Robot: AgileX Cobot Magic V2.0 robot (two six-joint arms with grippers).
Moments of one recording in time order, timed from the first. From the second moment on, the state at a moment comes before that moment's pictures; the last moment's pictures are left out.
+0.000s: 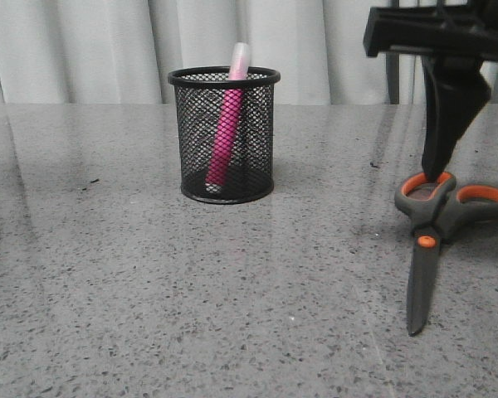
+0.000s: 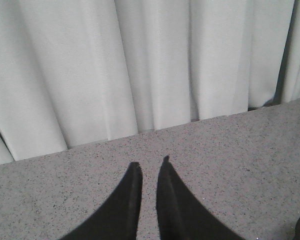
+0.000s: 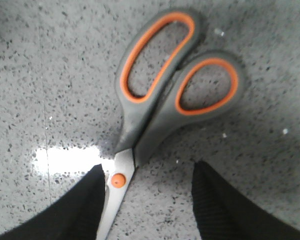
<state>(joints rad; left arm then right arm) -0.15 1.08 -1.12 -0.43 0.40 0.49 0.57 1.33 -1.01 -0.15 0.98 0.75</state>
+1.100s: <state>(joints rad) -0.15 1.08 -1.12 -0.43 0.40 0.49 0.59 1.47 -0.98 -0.20 0.87 0.83</state>
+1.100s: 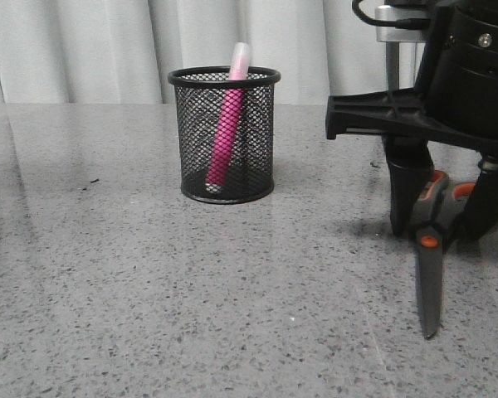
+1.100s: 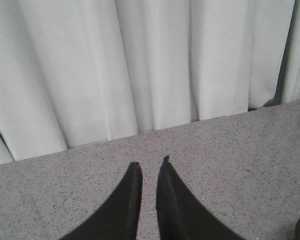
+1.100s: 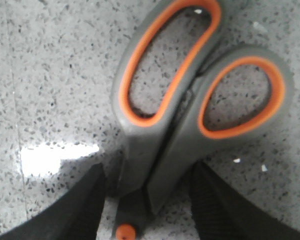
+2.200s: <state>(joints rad) -0.15 1.08 -1.12 -0.43 0.40 0.49 0.59 1.37 -0.98 -0.39 0.88 0.88</state>
